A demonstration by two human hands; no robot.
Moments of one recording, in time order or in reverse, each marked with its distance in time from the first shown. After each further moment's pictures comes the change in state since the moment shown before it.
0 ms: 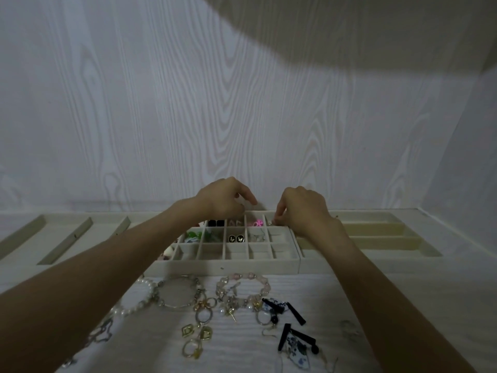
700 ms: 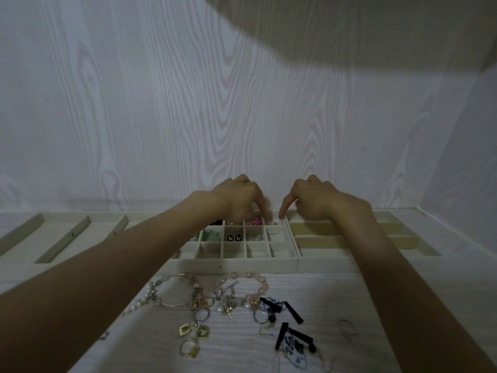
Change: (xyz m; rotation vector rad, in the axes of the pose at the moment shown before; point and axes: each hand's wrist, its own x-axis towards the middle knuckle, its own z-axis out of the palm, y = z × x) left_hand 0.007 0.024 0.003 0.365 -0.118 0.180; right_hand -0.005 0.015 -0.037 -0.071 -0.303 -0.070
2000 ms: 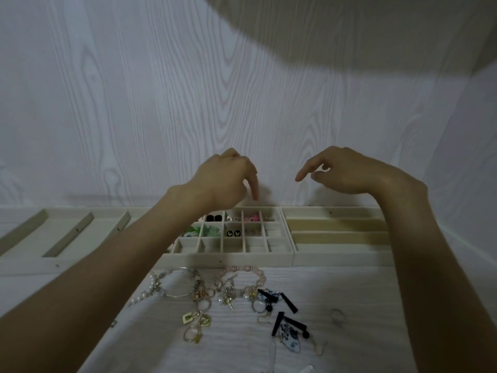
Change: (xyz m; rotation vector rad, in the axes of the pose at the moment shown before) left_hand -0.045 0.014 -0.037 -0.059 0.318 -0.048; right_hand -0.048 0.017 -0.056 0.179 0.158 -0.071
